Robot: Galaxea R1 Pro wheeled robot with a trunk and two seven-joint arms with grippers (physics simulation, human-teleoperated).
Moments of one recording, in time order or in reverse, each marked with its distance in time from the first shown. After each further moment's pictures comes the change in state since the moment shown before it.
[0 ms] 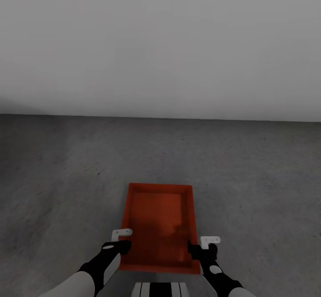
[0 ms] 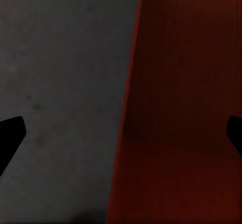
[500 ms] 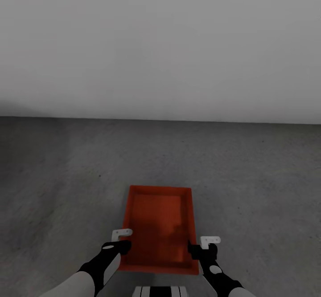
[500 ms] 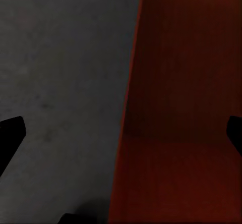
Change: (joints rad) left arm 0.000 0.000 0.000 0.000 0.000 0.000 0.000; right arm 0.000 0.000 0.000 0.000 0.000 0.000 0.000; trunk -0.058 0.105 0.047
